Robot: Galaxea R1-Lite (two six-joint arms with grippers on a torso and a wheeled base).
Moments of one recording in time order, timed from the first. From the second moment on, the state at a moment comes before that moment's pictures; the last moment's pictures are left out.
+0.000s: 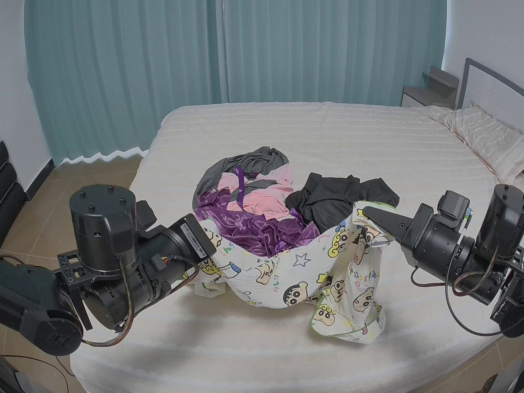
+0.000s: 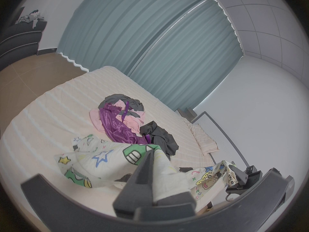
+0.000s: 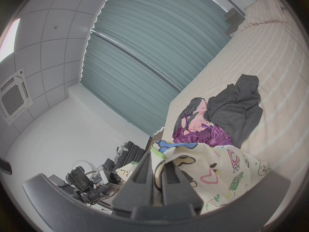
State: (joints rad) left arm -0.70 1.60 -0.60 -0.75 0.29 -0.81; right arm 0.63 1.54 -0.43 -1.06 0.01 0.85
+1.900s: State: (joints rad) left arm -0.75 1.60 -0.60 -0.80 0.29 -0.82; right arm 0.57 1.54 -0.43 -1.08 0.01 0.85
